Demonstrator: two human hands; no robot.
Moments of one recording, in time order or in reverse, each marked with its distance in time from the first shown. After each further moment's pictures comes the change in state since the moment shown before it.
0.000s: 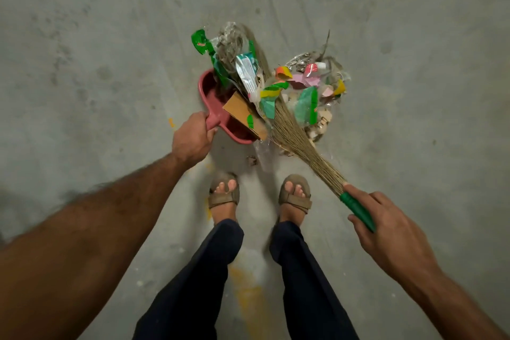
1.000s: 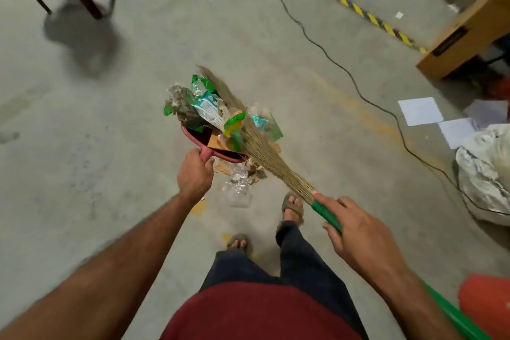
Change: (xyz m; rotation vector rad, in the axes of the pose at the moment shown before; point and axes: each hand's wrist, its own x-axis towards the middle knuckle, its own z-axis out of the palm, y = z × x) left_hand -0.328 0.115 -0.302 -0.093 0.136 0.315; right_hand -0.469 -0.197 -0.151 0.162 0.369 0.307
